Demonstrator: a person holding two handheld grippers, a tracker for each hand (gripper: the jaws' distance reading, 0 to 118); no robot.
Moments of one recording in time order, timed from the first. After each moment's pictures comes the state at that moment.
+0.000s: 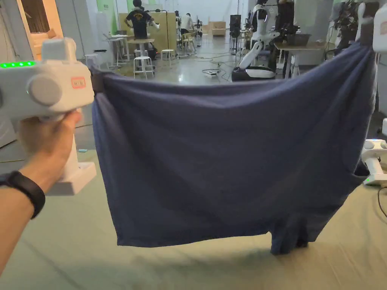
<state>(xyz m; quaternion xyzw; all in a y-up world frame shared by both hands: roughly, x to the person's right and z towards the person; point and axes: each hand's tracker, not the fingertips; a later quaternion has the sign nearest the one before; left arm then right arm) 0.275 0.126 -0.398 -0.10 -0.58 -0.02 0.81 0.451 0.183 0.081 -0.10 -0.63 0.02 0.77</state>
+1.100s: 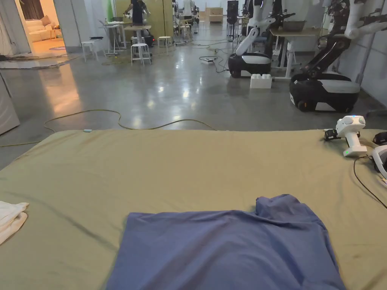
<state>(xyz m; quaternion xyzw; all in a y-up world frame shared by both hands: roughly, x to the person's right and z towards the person) -0.096 -0.207 -0.303 -0.33 -0.62 -0.08 0.71 0.063 -0.199 0.260 -0.24 -0.58 -0.25 0.74</state>
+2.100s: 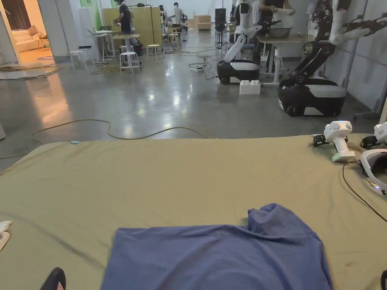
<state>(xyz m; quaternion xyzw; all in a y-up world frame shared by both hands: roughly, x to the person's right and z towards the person) -0.134 -0.005 -0.200 -0.01 -0.58 -0.03 0.81 0.012 -0.034 0.191 -0.05 -0.58 -0.04 0.81</state>
